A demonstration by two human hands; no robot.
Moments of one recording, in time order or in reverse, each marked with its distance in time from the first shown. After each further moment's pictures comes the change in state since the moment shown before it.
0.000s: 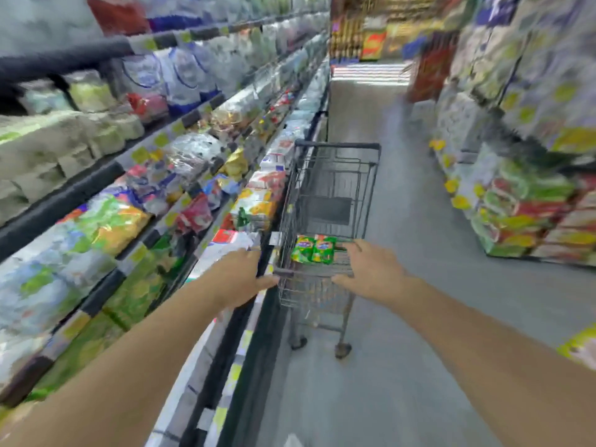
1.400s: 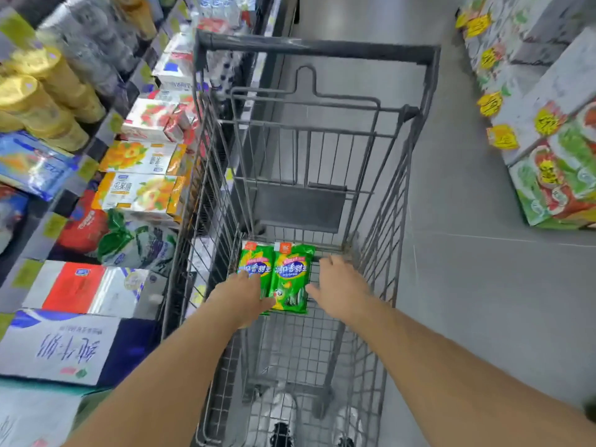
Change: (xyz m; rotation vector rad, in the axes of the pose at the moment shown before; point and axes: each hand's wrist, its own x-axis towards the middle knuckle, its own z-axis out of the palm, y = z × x) left_hand 0.692 0.019 0.191 0.074 -0.466 -0.013; right_hand 0.600 0.188 0.239 0.272 -0.403 0.176
